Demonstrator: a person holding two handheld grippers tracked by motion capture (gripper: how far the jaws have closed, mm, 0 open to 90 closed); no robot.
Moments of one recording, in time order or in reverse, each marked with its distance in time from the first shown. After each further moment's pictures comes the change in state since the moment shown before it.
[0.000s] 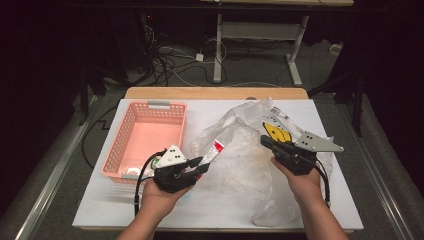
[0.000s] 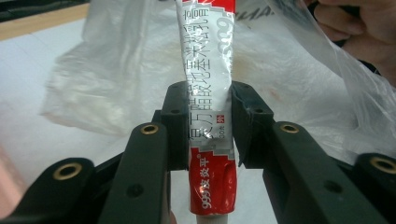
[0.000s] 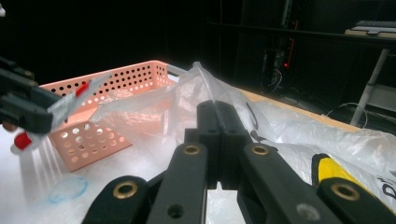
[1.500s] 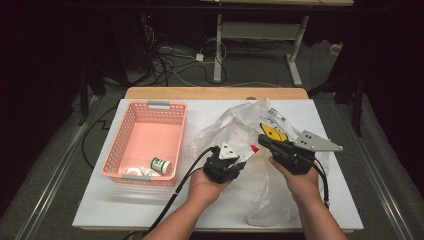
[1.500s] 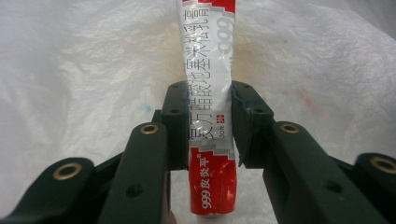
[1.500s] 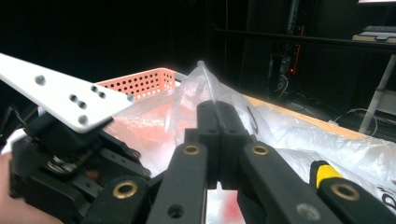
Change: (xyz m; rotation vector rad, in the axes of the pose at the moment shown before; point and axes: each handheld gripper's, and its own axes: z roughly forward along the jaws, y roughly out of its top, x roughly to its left) left arm -0.020 0.017 0.129 0.135 0.032 0.036; right arm 0.004 0.004 0.003 -0.025 0.024 0.001
